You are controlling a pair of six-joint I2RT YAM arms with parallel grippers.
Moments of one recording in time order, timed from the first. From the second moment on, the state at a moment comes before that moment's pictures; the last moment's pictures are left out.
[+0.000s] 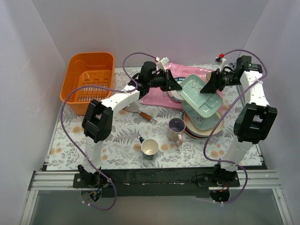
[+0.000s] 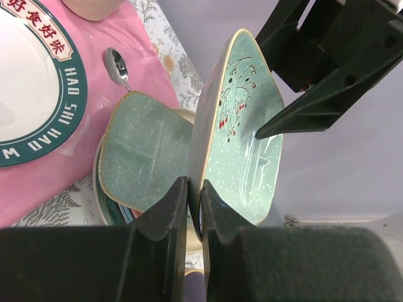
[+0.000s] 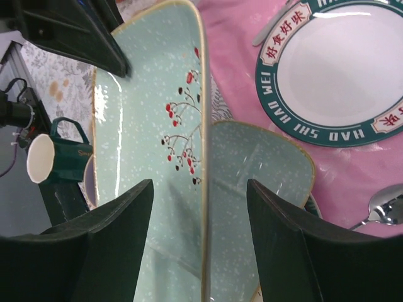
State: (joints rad) left arm -0.62 2.07 1.71 0.09 0.63 -0.78; right arm -0.17 1.86 1.75 -1.14 -1.06 -0.63
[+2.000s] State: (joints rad) left arm -0.61 1.62 1.34 0.11 0.33 -1.13; right arm 0.10 1.64 1.31 0.02 -1.18 0.73
